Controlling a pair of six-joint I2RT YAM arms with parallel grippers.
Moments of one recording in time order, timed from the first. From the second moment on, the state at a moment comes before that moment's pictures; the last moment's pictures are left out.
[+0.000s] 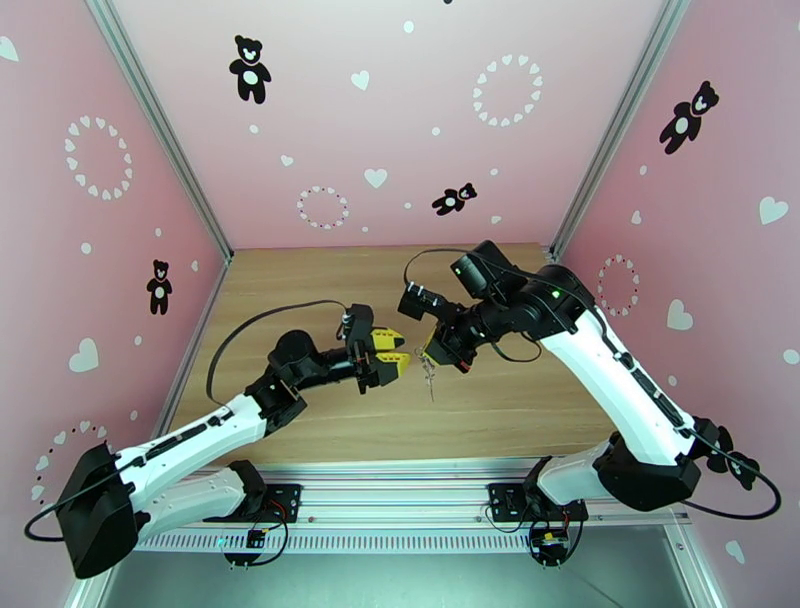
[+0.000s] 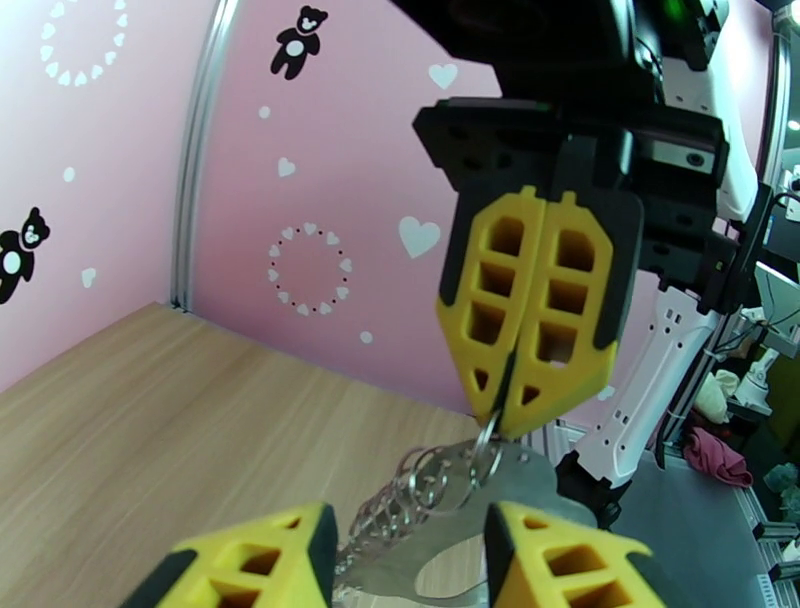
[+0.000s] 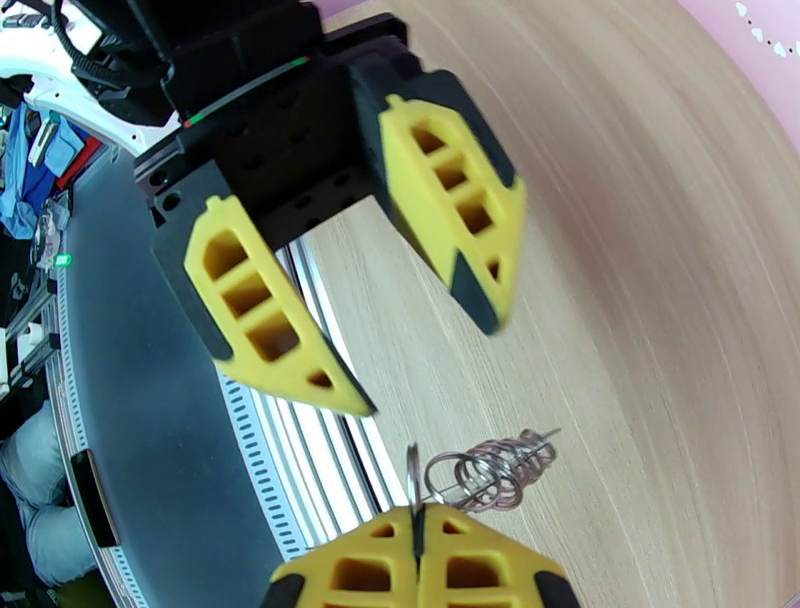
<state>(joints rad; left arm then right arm) -0.78 1.12 0.68 0.52 0.58 -0.28 0.75 1.44 1.87 -1.47 -0.40 -0.32</state>
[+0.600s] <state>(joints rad) -0.78 1.19 0.76 0.54 0.70 -0.28 0.75 1.44 1.87 -1.46 -0.41 -0.35</state>
